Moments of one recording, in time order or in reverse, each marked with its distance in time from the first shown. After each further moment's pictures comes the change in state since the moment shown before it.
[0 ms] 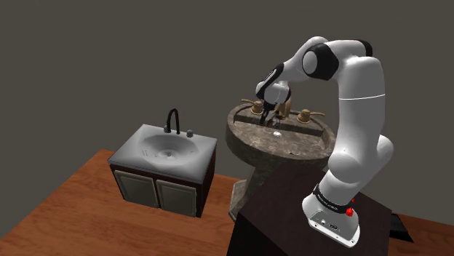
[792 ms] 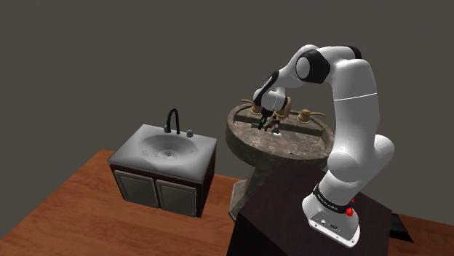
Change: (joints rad) arm -0.040 0.101 0.055 0.024 0.059 0.077 -0.049
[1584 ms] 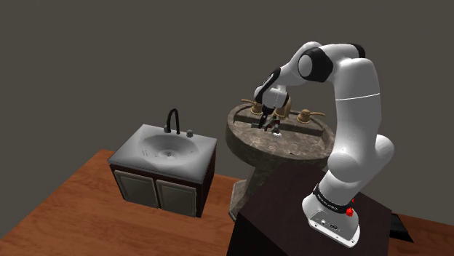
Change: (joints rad) arm 0.016 -0.036 -0.022 -0.008 -0.022 -0.029 0.020
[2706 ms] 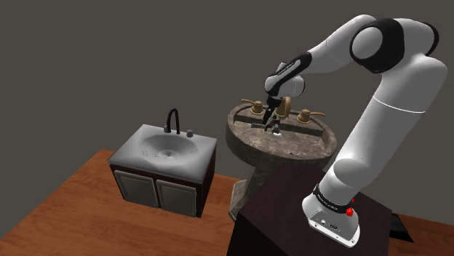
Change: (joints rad) arm 0.221 -0.521 -0.142 -0.390 -0.332 -0.133 0.420
